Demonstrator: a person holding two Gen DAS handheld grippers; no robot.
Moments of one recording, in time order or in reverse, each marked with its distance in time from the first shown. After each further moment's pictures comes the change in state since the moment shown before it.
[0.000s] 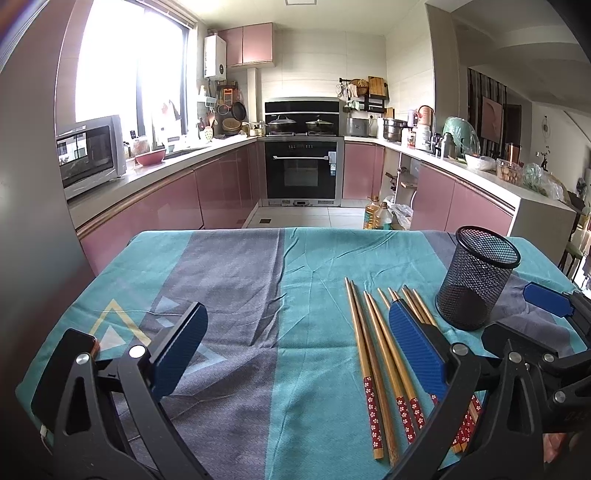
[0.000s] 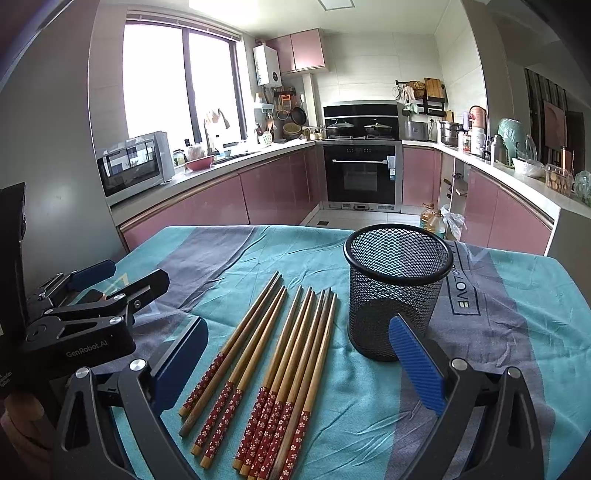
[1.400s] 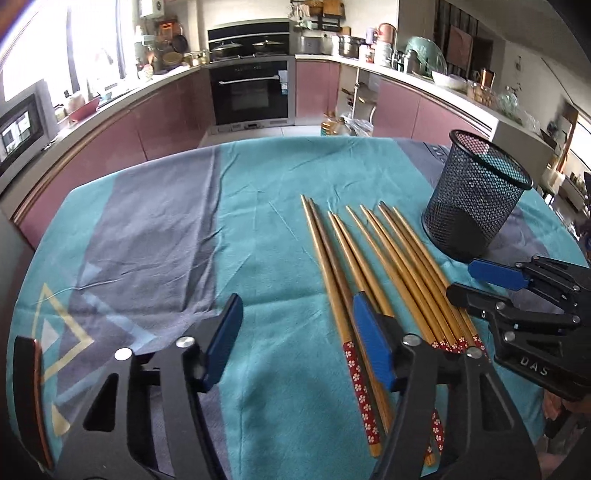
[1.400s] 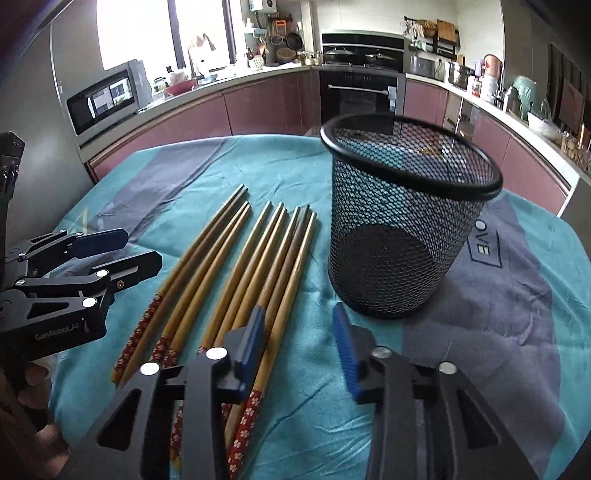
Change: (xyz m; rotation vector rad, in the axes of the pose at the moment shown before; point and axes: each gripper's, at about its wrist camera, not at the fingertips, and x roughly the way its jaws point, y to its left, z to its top) left arm 0.088 -0.023 -0.013 0.114 0.347 -0.177; right arm 0.069 -0.026 -0.016 -0.015 0.328 -0.034
